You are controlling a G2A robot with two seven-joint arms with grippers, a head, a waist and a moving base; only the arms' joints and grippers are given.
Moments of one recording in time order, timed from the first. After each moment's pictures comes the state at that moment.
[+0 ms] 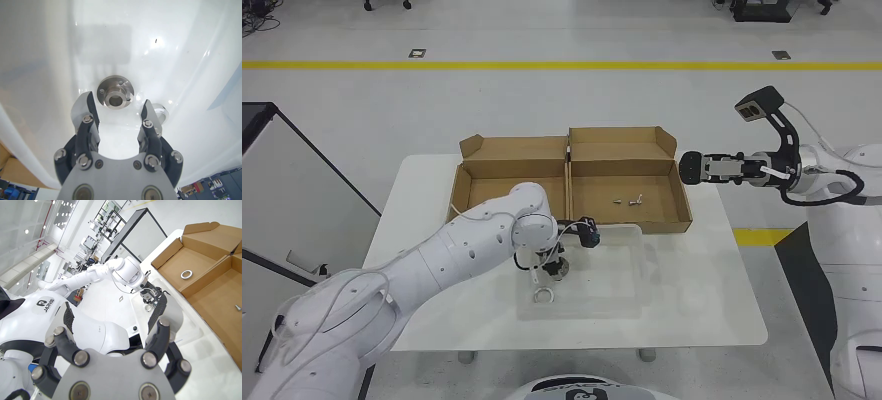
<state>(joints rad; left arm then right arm) 0.60 -1.23 -0.28 -1.32 0.56 -0.48 -1.32 -1.05 -0.93 1.52 -1.48 0.55 -0.28 1.54</state>
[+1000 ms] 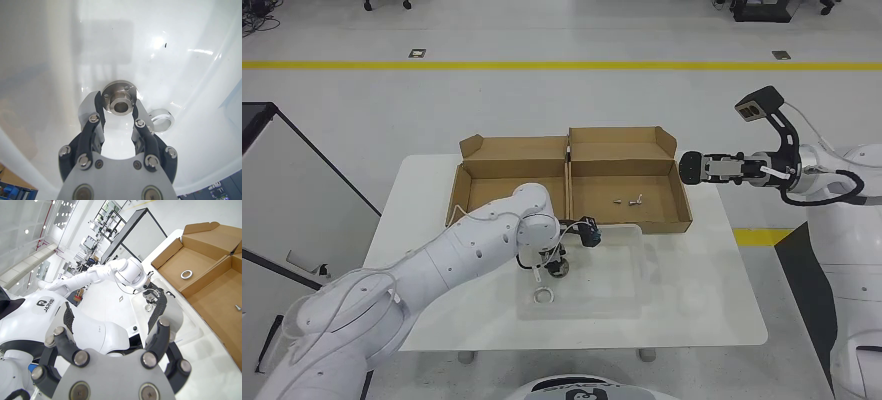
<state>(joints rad) 0.61 -1.27 -0.28 -1.26 0.59 -0.49 -1.31 -1.05 -0.93 1.52 -1.48 0.55 -0.28 1.54</state>
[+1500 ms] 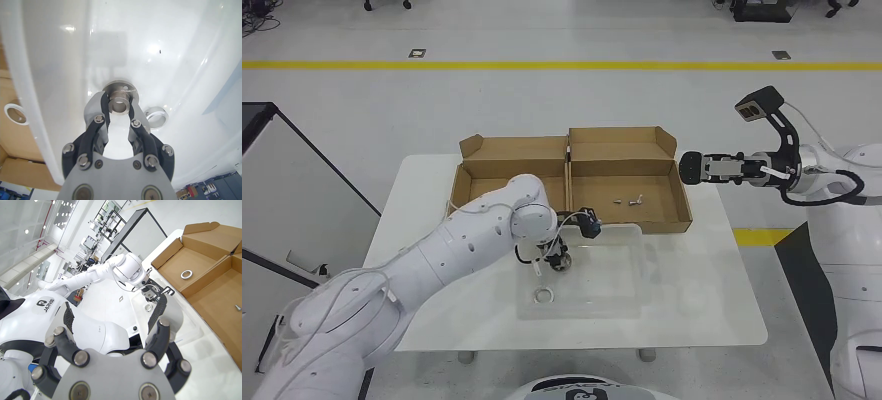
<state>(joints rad) 0.61 -1.24 -0.36 -1.31 0.54 -0.47 -1.35 -1.05 -0.93 1.52 -1.48 0.55 -0.28 1.54</state>
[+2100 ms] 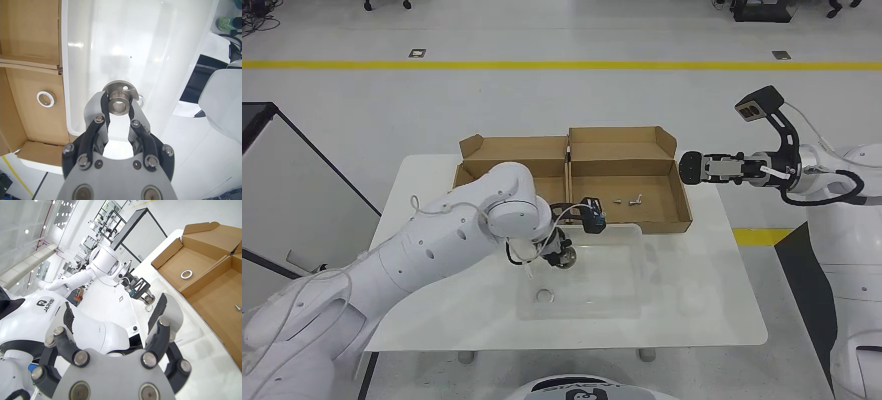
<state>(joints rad) 0.60 -1.10 -0.45 -1.67 0.45 -0.39 -1.43 -1.05 -0.93 1.52 -1.48 0.55 -0.28 1.54</state>
